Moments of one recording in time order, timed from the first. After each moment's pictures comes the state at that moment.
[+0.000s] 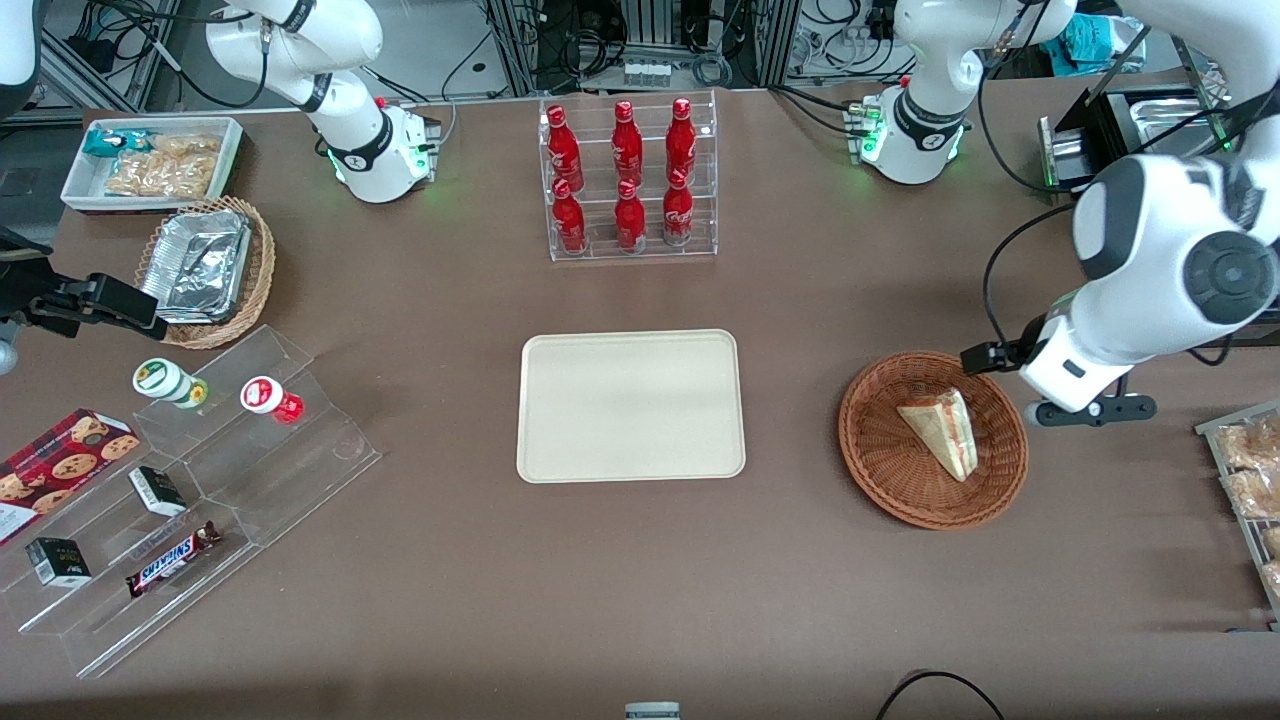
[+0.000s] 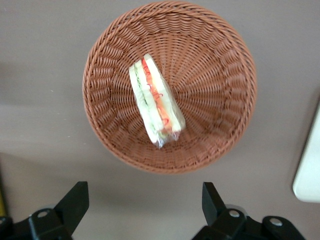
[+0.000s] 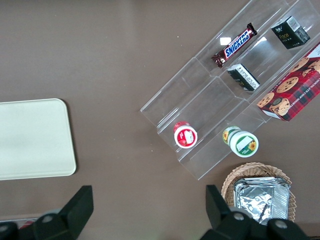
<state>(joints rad) 0.00 0.16 -0.11 -1.90 0.02 1.92 -0.22</state>
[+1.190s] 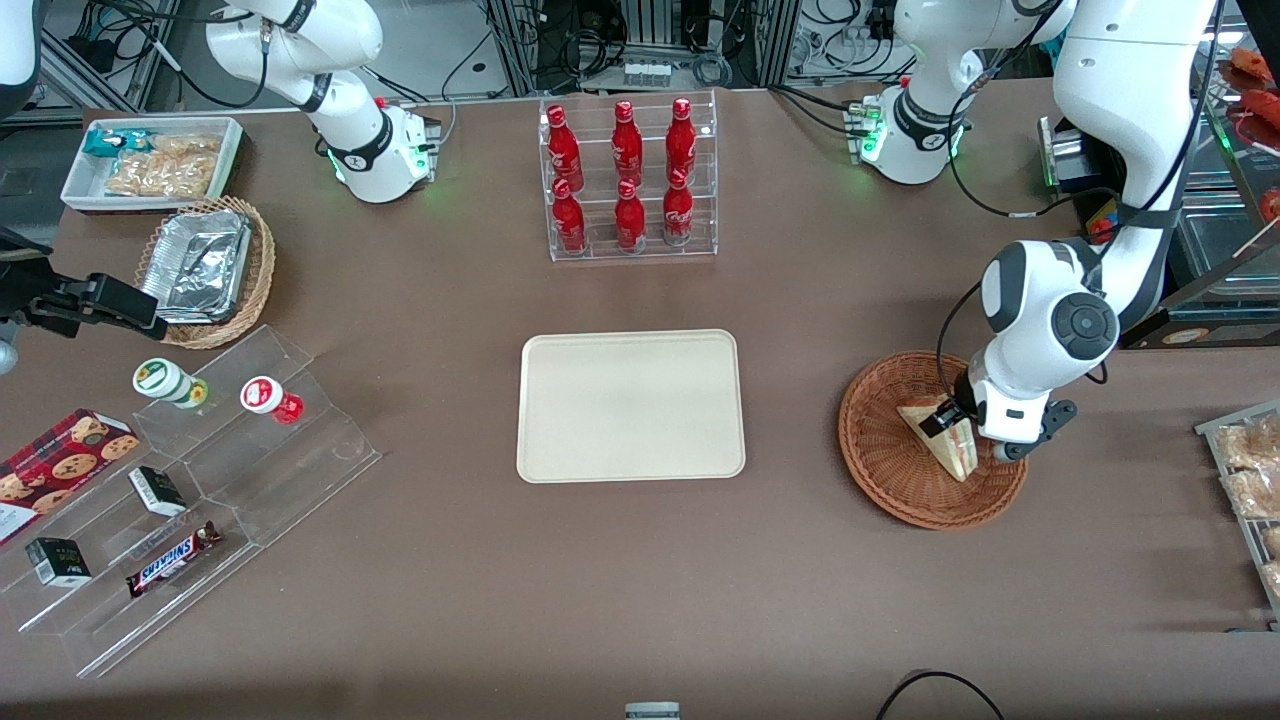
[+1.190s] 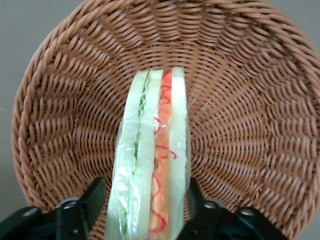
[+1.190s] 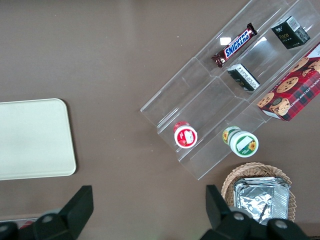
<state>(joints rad) 0.00 0.33 -0.11 -2.14 0.02 2.45 -0.75</state>
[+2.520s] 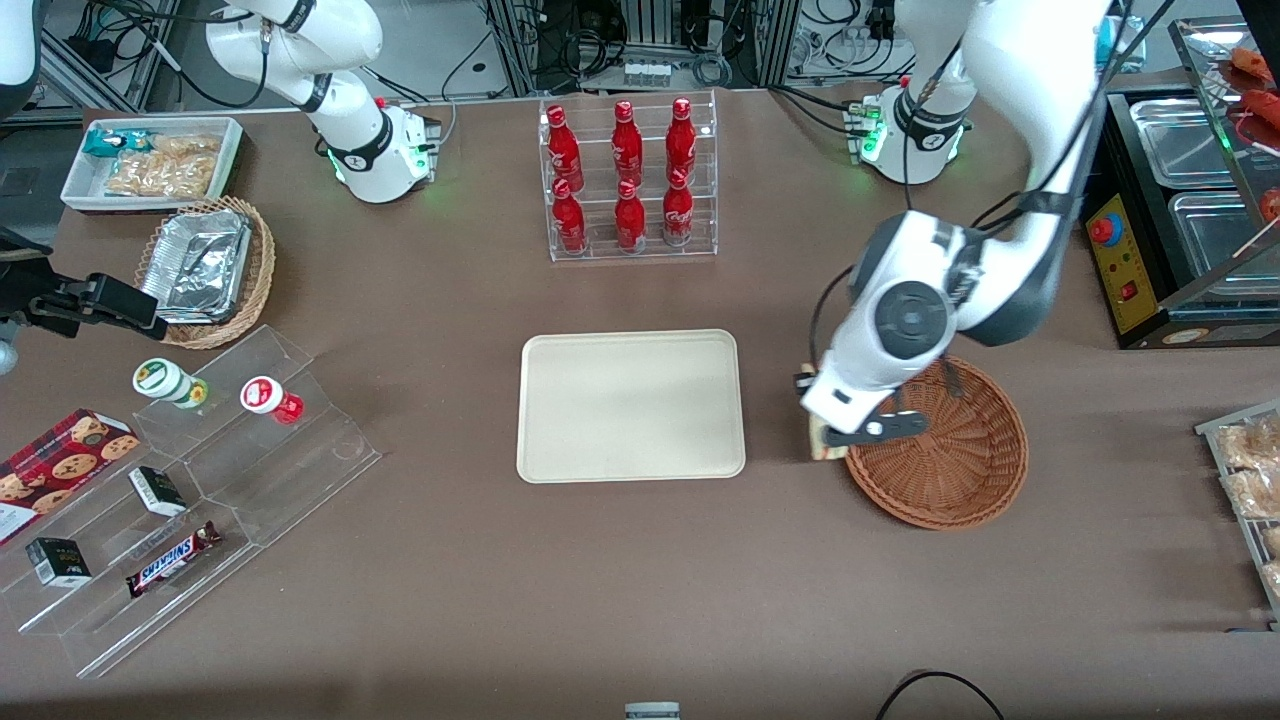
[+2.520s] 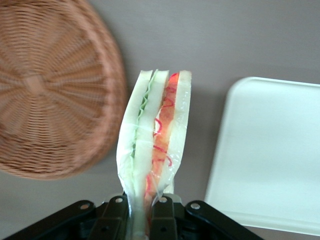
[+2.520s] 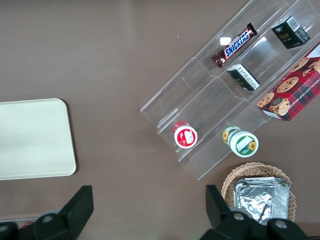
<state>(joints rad) -0.35 0.41 -0.14 -1.71 0.03 1.97 -0.63</state>
